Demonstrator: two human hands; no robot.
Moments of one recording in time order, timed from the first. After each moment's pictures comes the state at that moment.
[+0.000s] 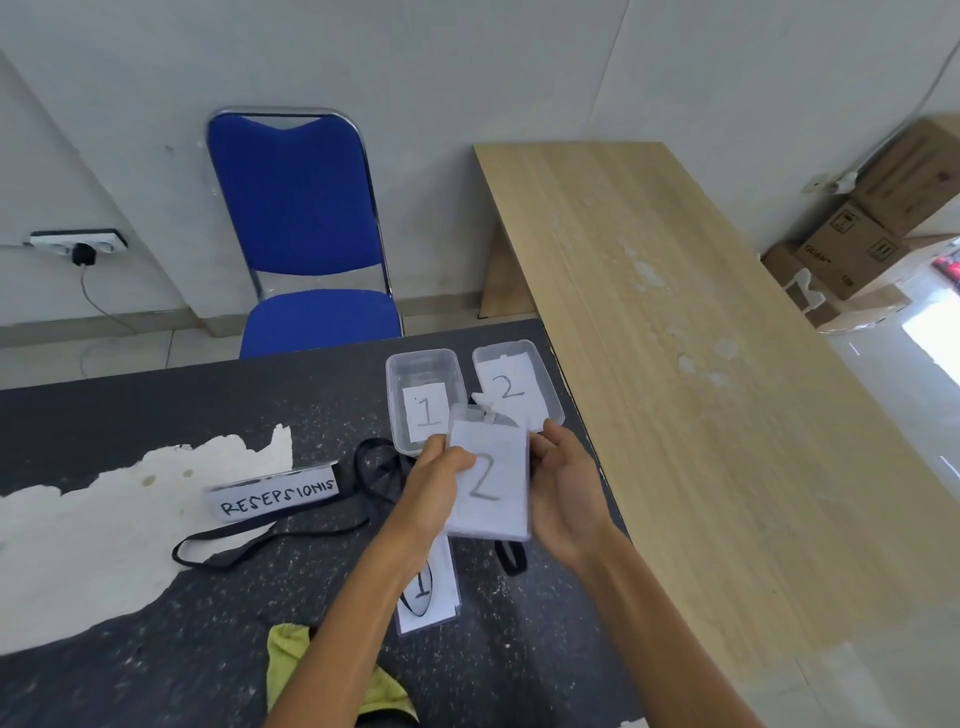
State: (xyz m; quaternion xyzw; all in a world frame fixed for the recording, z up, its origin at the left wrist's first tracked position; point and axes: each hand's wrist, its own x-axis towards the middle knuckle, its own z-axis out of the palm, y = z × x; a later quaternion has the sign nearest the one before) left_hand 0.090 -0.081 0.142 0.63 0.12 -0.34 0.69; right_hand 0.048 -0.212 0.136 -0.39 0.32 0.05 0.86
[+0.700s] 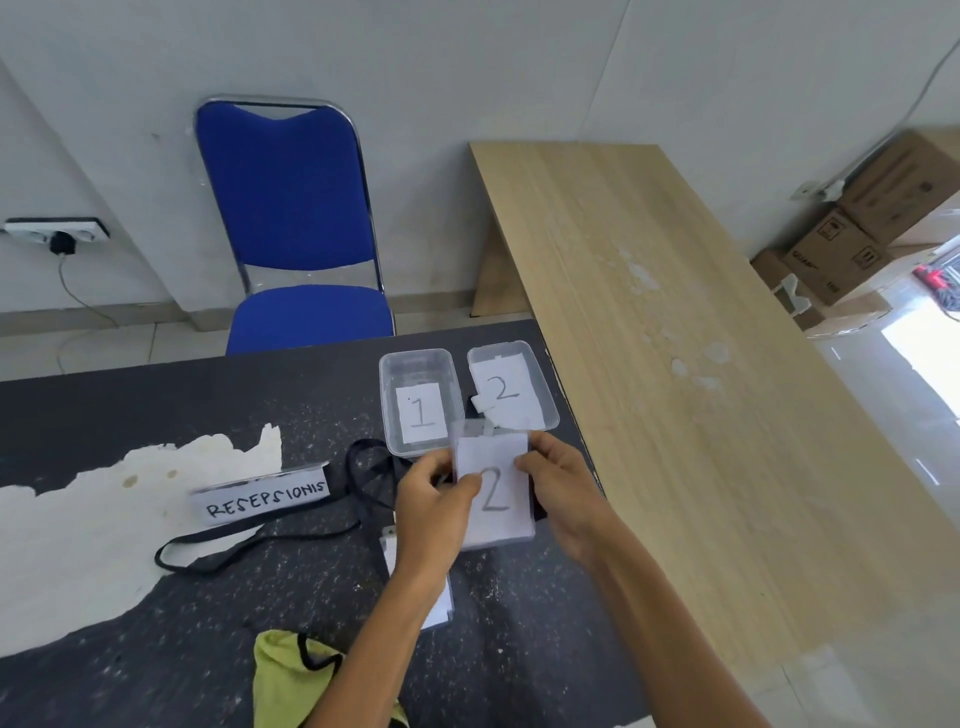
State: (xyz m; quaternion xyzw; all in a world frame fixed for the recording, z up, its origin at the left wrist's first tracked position) left_hand 0.075 -0.091 0.114 0.69 0.13 -0.20 0.68; right_hand 0.055 -0.221 0.131 -0.65 0.32 0.07 0.69
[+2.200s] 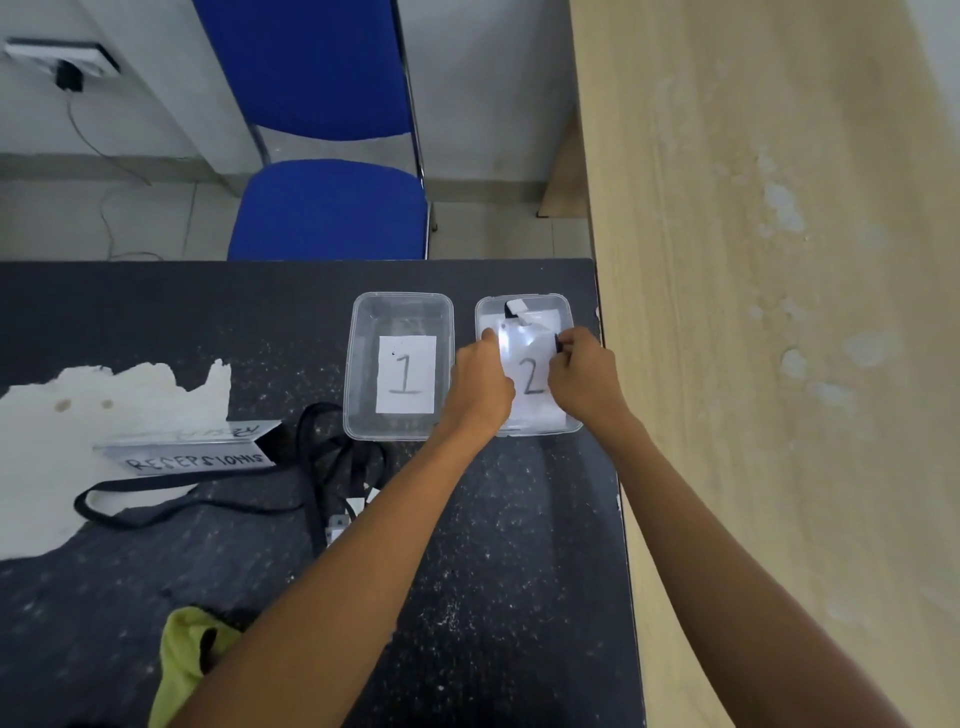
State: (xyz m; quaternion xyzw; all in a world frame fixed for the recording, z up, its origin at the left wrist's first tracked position) left_hand 0.232 -0.228 -0.016 0.92 0.01 -0.20 0.35; right_hand 0.220 -0.351 -0.007 -0.92 0.19 0.13 0.32
